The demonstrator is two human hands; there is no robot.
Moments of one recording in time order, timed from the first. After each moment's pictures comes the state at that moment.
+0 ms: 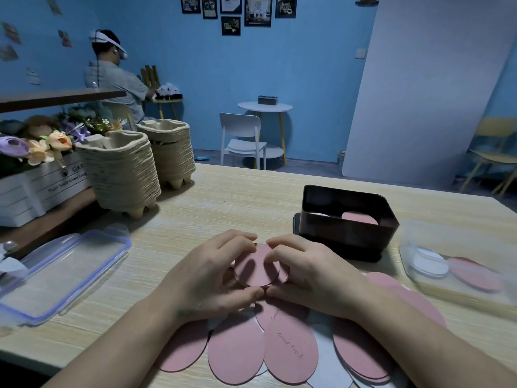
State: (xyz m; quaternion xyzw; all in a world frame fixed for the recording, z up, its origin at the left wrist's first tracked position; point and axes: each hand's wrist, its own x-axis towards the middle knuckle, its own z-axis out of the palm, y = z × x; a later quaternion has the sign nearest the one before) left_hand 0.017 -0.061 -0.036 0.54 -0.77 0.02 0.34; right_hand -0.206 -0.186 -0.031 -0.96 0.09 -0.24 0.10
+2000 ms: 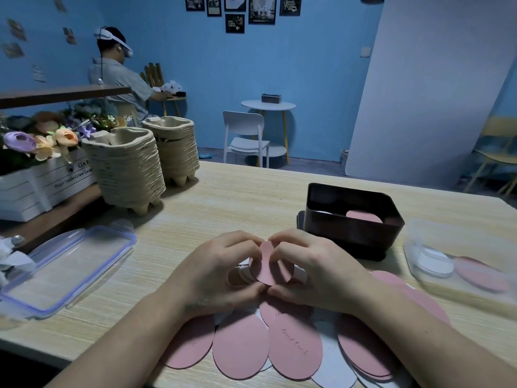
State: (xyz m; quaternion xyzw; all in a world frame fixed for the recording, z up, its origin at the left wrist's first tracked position) left_hand 0.015 -0.066 -0.037 0.51 -0.79 0.02 0.35; right_hand -0.204 -0.184 -0.027 -0.96 0.08 -0.26 0.06
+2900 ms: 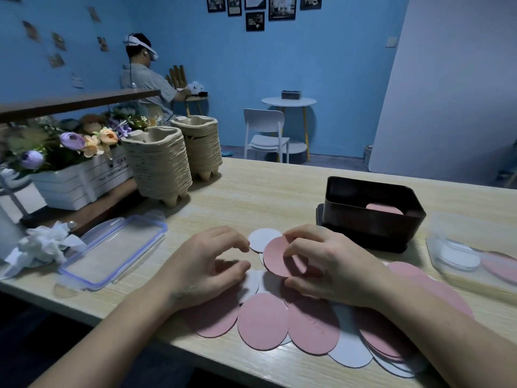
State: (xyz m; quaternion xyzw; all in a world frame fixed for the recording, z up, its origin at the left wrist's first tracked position) left_hand 0.041 -0.015 -0.030 0.60 -0.72 -0.02 0.35; right_hand -0.206 -0.174 -0.027 -0.96 0.05 -0.25 0.09
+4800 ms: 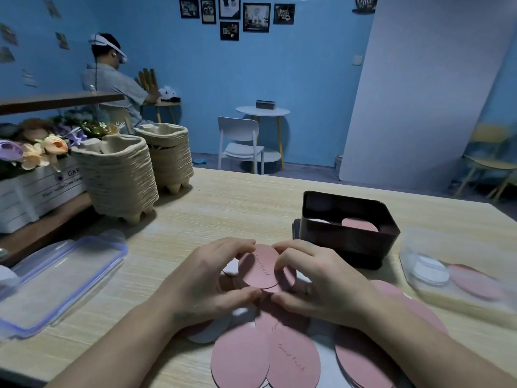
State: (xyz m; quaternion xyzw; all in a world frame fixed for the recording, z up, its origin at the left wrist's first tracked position) left_hand 0.021 -0.066 -0.037 0.53 -0.76 -0.01 0.38; right_hand -0.211 -0.183 -0.025 -0.95 0.10 -0.28 0.11
